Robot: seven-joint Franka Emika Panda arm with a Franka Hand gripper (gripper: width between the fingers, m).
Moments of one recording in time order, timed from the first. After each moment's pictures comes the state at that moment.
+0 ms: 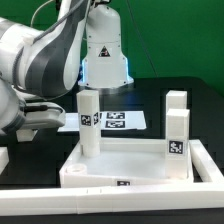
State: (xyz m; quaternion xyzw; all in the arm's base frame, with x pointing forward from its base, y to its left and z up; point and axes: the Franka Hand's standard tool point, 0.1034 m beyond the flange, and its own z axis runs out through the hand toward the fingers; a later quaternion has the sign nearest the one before) arm 0.389 -0.195 0.011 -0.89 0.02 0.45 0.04
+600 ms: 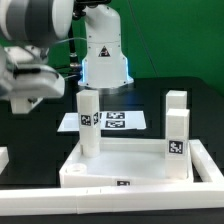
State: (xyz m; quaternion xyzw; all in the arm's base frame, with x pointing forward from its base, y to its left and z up) arm 0.444 -0.179 0.107 -0.90 0.08 0.42 0.05
